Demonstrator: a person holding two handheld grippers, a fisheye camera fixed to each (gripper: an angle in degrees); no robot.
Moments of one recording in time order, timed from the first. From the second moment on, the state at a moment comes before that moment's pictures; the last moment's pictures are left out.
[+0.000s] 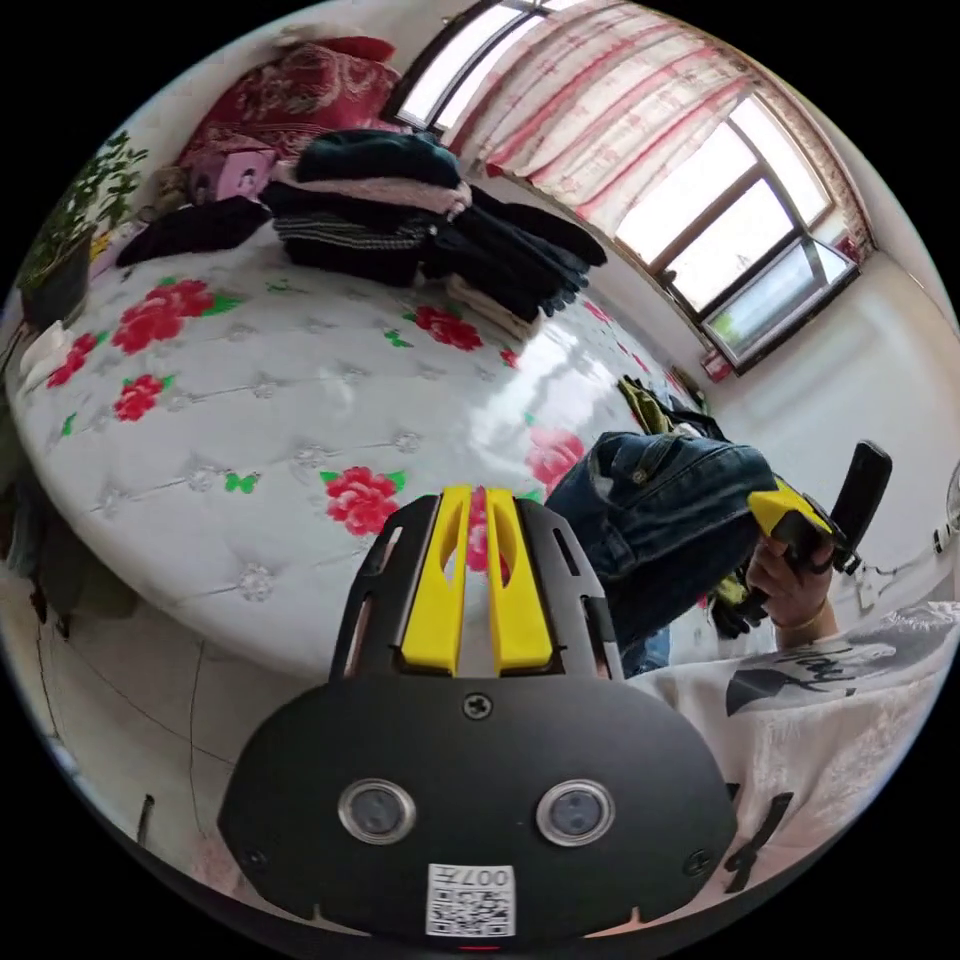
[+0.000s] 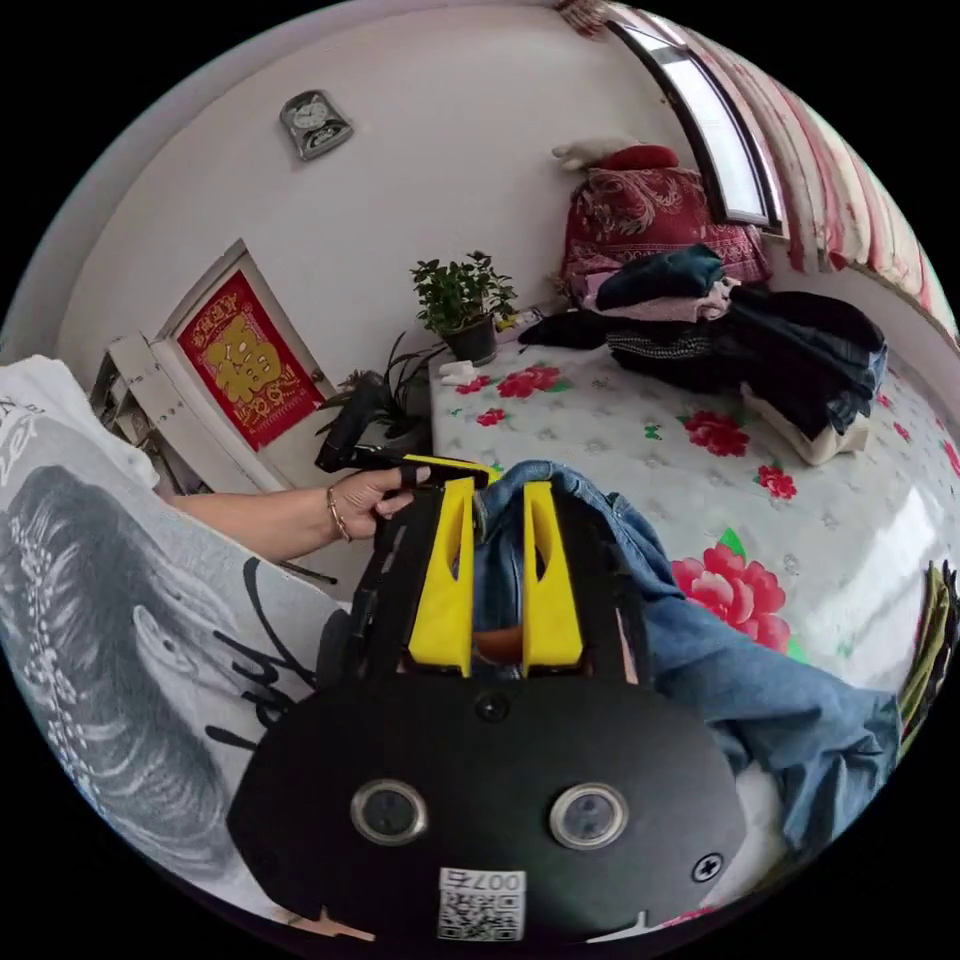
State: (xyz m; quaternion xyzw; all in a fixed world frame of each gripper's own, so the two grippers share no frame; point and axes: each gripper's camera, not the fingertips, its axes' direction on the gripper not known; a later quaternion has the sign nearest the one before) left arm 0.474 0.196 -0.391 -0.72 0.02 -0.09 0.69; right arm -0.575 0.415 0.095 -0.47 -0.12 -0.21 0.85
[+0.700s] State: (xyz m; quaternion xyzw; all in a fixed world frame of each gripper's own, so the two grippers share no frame) left arm 0.646 0.290 -0.425 -0.82 0.22 0.30 0.44; right arm -0.397 0.409 -0.062 -0.43 0.26 0.07 0.86
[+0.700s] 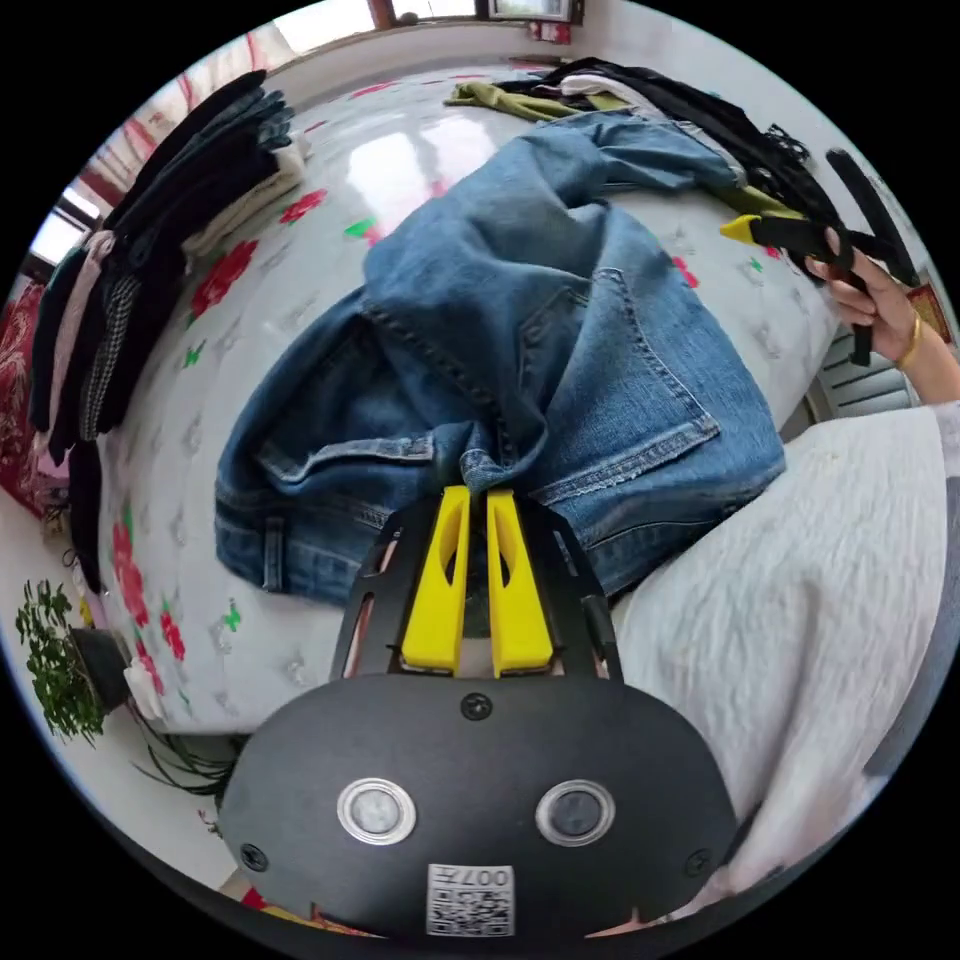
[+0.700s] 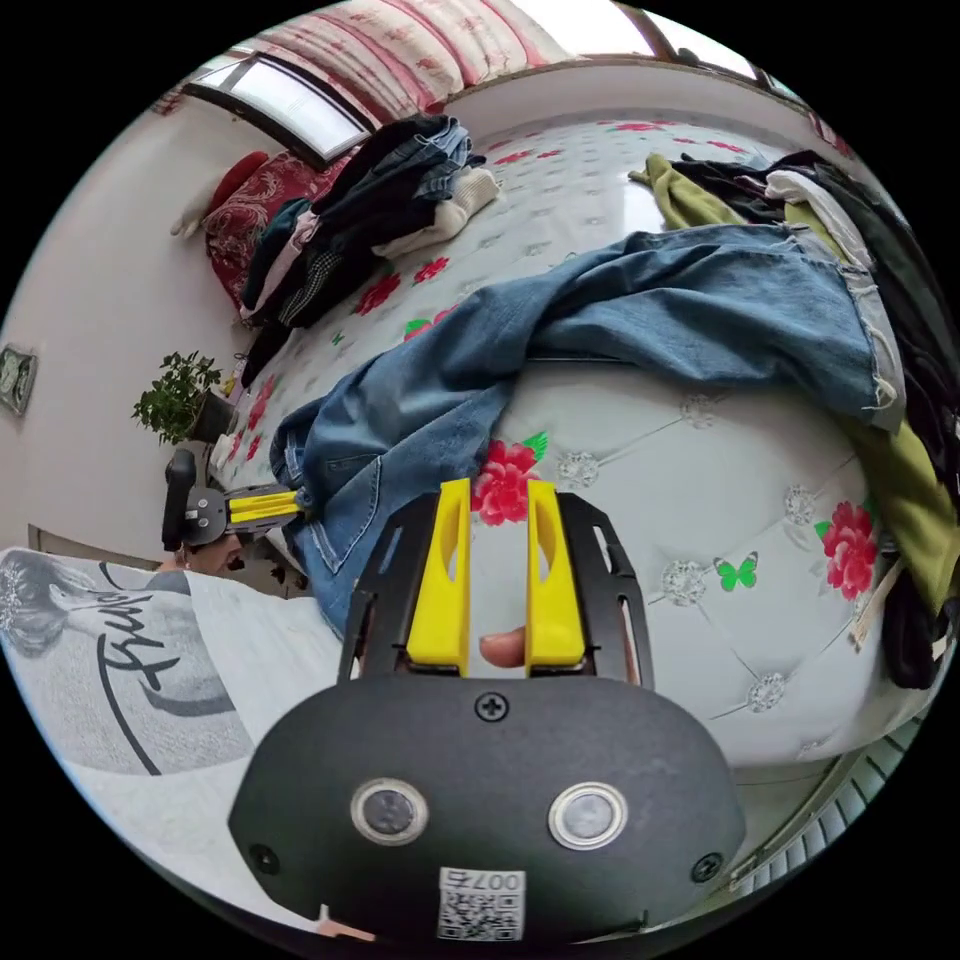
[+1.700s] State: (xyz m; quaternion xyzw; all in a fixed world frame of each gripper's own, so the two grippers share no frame) left arm 0.494 0.162 -0.382 -0.84 -0.08 0.13 0.52; right arm -0.313 0.235 0.062 -0.34 0.29 0.14 0.89
